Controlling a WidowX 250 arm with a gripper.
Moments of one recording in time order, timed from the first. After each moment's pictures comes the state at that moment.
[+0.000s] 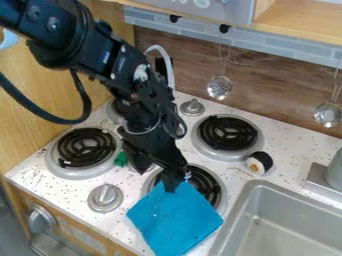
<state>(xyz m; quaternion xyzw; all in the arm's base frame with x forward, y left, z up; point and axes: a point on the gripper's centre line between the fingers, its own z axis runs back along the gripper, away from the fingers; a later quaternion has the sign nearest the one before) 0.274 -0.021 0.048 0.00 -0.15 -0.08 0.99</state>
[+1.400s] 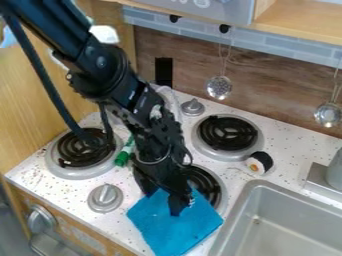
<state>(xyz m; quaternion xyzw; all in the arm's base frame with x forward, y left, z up) 0.284 -0.025 -0.003 -0.01 -0.12 -0.10 0.99</state>
